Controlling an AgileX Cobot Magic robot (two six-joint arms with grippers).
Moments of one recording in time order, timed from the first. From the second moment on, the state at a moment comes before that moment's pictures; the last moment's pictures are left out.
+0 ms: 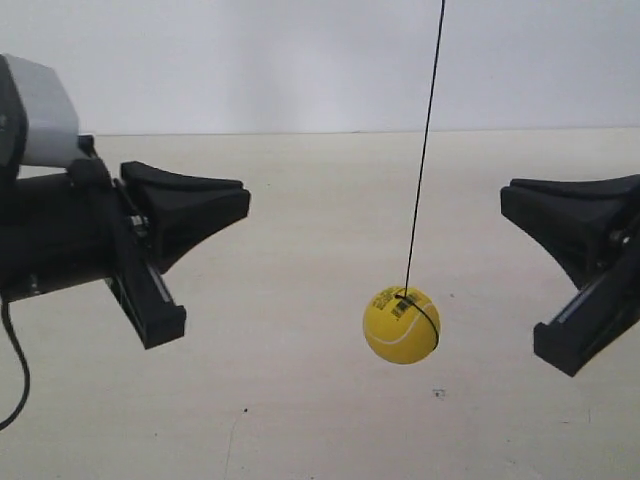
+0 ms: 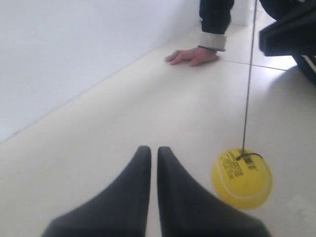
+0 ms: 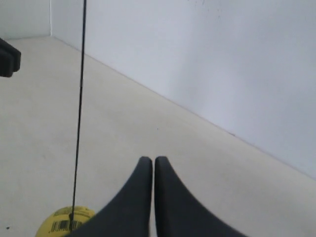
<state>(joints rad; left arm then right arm) -0.45 1.22 -0.48 0.87 -0.63 -0.56 0.42 0.81 -0.30 -0.71 -0.39 0.46</state>
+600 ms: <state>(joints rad) -0.45 0.67 -0.36 0.84 -0.58 -0.70 0.42 0.35 -0.22 -0.59 -0.29 0.52</state>
